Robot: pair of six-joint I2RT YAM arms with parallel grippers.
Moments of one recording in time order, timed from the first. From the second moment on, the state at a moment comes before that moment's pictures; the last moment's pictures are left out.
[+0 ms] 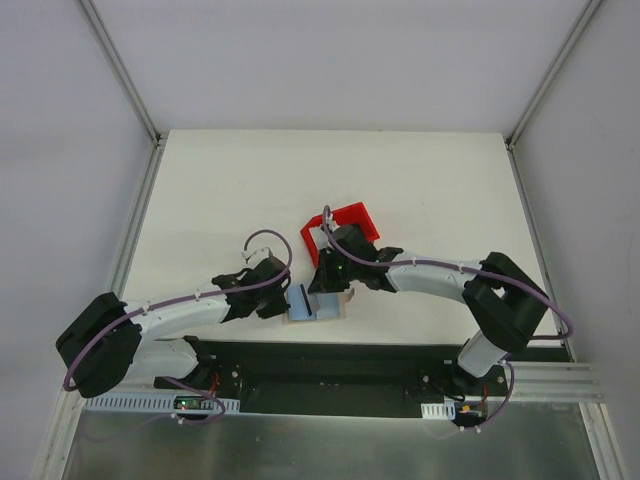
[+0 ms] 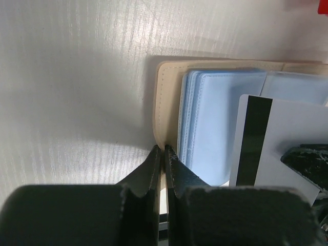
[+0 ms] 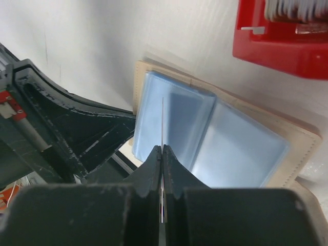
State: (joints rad) left arm -0.84 1.20 0.50 -0.37 -0.14 -1.08; right arm 0.92 1.63 0.90 -0.10 -0.24 0.79
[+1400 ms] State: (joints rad) left arm -0.84 1.22 0.47 -0.25 -0.13 -1.11; right arm 0.77 1.60 0.60 0.29 -0.33 0.93
